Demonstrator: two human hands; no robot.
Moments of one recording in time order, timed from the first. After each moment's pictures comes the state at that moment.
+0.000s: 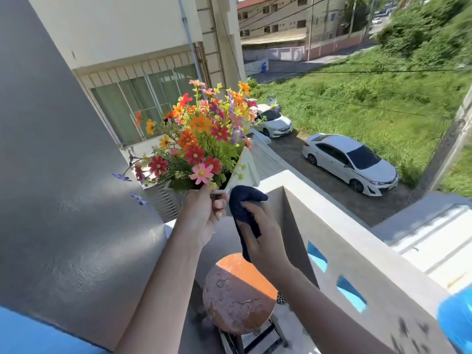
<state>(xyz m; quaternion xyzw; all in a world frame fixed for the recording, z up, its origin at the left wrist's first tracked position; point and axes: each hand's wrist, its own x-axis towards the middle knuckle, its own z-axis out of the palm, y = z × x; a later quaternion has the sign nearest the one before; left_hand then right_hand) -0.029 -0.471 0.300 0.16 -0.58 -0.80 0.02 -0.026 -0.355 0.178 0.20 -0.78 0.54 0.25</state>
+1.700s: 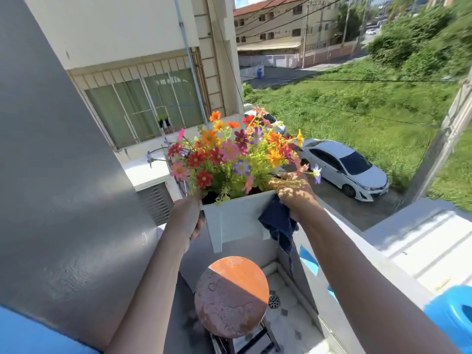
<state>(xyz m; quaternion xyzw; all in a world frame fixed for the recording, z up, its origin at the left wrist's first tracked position) -0.036 -0.496 0.273 0.21 -0.72 -0.66 0.03 -0.117 -0.278 0.220 -0.13 -0.71 0.68 -0.09</state>
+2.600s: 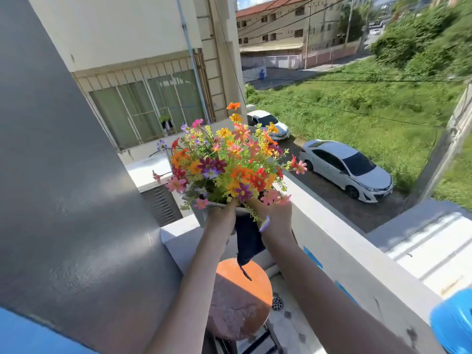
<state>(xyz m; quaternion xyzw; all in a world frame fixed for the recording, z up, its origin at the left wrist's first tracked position) -0.060 -0.450 0.234 0.23 -0.78 -0.59 -0.03 -0.075 -0.342 0.209 -0.10 -0.66 0.74 0.10</state>
